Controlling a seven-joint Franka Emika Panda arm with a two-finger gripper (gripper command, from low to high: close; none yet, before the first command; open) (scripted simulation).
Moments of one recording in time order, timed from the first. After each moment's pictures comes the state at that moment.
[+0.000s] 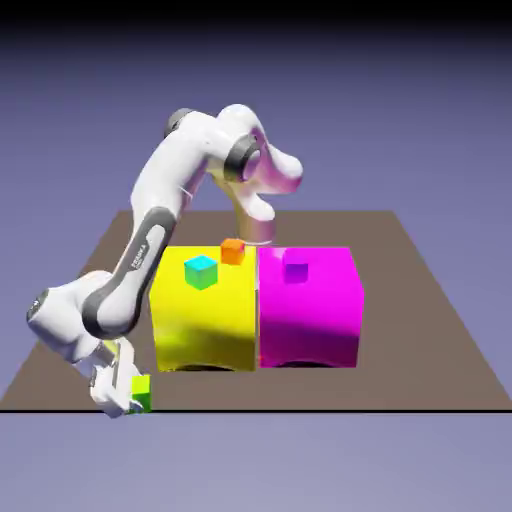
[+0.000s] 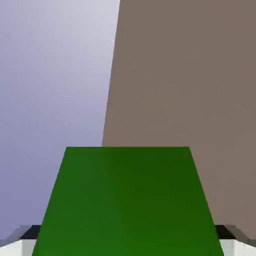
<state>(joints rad) -0.24 0.80 -0.43 -1.61 0.74 1.80 1.20</state>
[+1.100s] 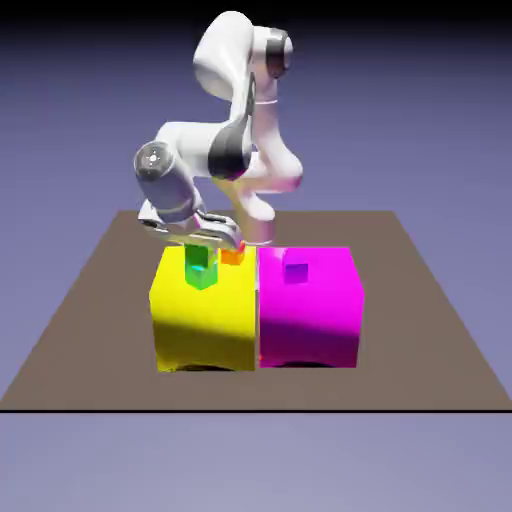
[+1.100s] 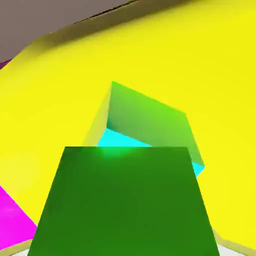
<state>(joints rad) -0.14 -0.02 -0.17 -2.12 0.02 1.51 0.82</state>
